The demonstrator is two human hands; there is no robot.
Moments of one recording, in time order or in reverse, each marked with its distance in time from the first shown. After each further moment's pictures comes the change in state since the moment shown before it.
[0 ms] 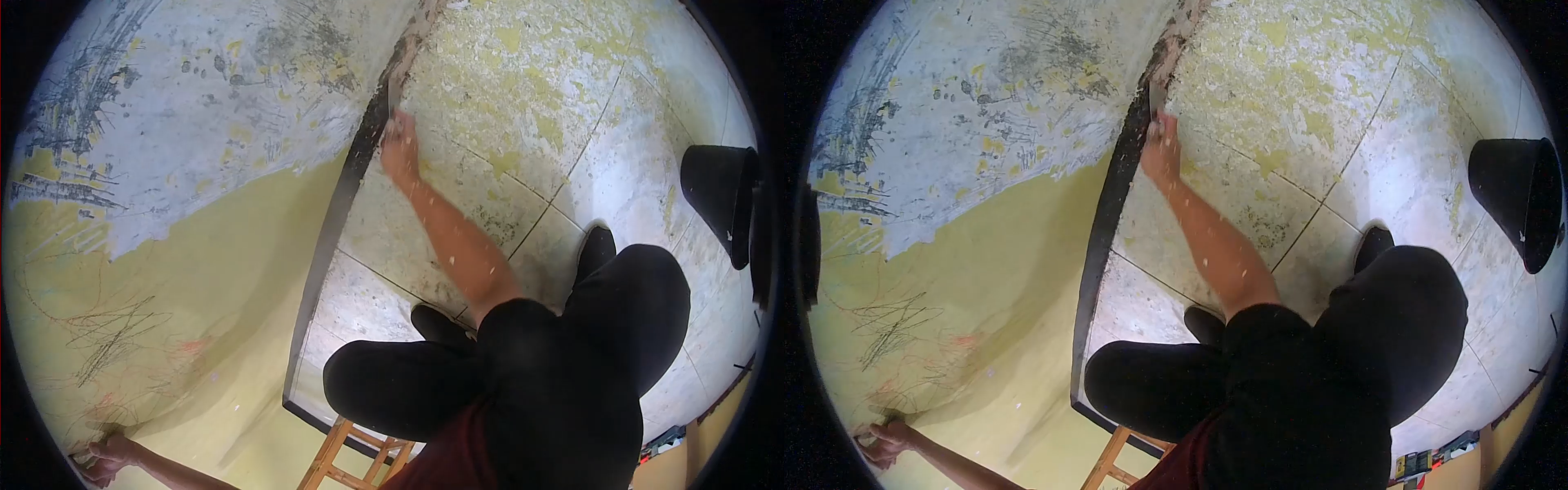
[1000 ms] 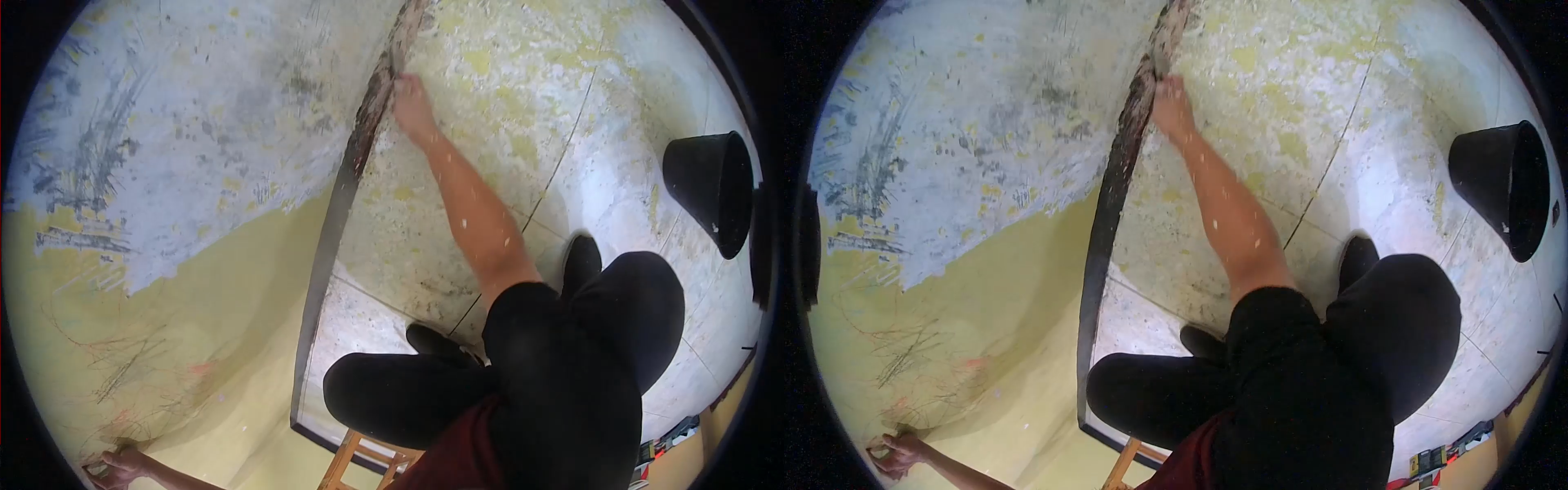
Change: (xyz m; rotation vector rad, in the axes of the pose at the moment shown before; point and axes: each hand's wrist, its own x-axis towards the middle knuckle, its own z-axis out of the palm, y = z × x) left_hand -0.002 -0.052 0.013 0.121 0.069 -0.003; right_hand 0.130 -0.058 -0.058 -0.501 -0.211 -0.262
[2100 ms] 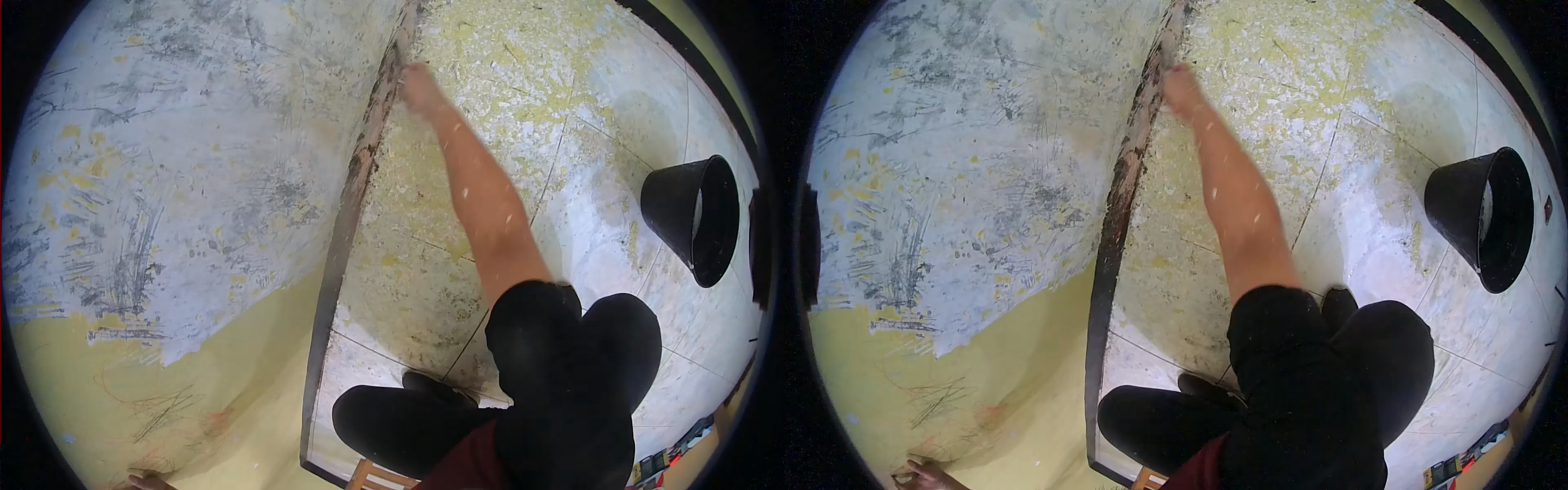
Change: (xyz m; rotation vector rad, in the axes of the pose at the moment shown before) left_hand -0.007 0.065 -0.013 0.083 -0.029 0.050; right_hand 0.171 0.002 -0.116 0.506 0.044 0.223
